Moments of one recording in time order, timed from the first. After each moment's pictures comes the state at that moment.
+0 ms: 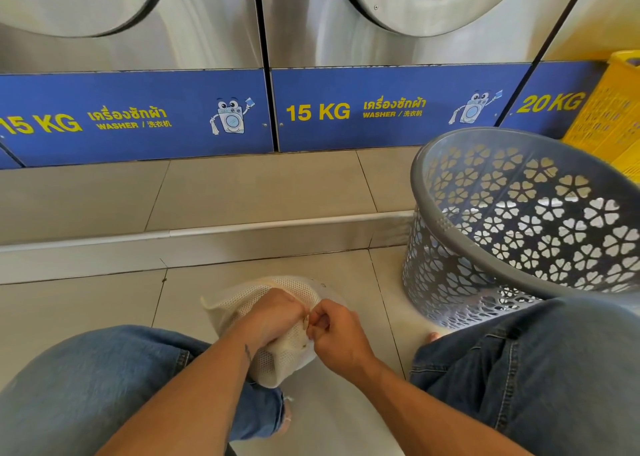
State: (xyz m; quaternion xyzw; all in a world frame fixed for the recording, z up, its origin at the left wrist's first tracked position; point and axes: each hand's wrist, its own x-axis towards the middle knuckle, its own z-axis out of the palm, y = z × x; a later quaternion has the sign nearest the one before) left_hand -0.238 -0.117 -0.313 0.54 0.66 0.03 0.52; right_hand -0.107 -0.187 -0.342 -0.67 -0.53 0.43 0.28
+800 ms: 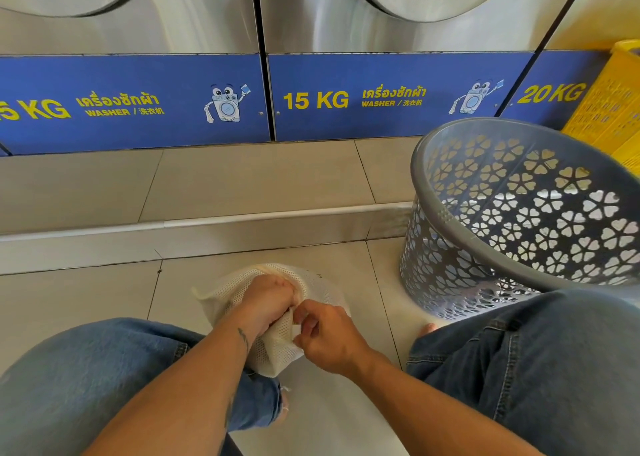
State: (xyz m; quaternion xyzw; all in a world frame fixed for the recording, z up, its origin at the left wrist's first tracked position) left_hand -0.241 -0.110 -0.320 0.43 0.71 0.16 0.54; right_hand -0.110 -0.185 -0.347 -0.63 -0.63 0.41 0.19
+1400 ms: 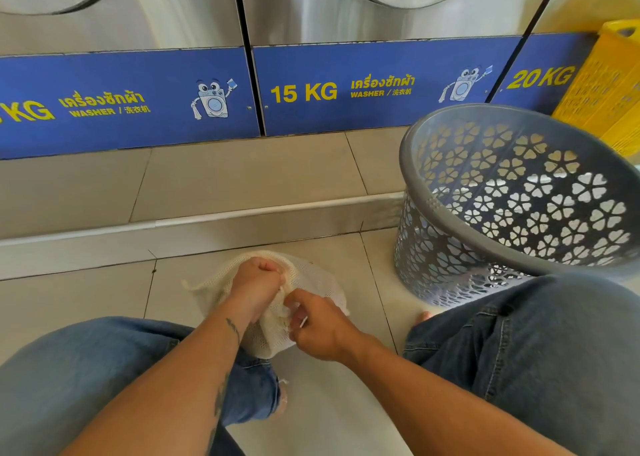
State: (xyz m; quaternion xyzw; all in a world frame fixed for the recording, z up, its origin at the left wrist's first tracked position) left_hand -0.239 -0.104 -0.314 0.41 0.72 0.24 0.50; right_hand -0.111 -0.180 -0.340 -0.62 -0.62 0.46 0.15
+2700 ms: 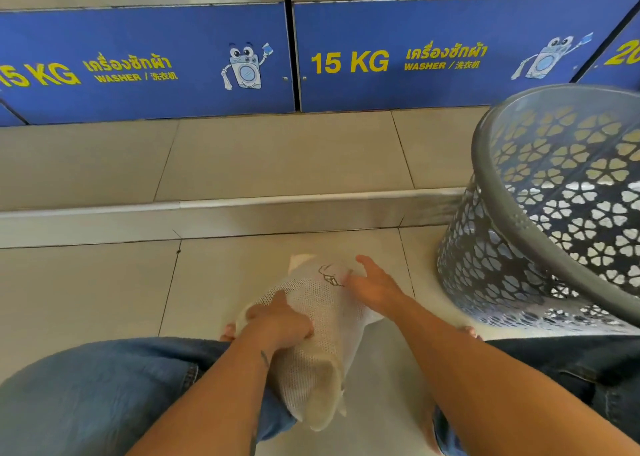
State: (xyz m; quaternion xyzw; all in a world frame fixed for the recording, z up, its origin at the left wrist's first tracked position) left_hand -0.269 -0.105 -0.383 0.47 0.73 -0.15 0.47; right_hand -0.068 -0.080 -0.405 -0.74 -0.42 0.51 0.11
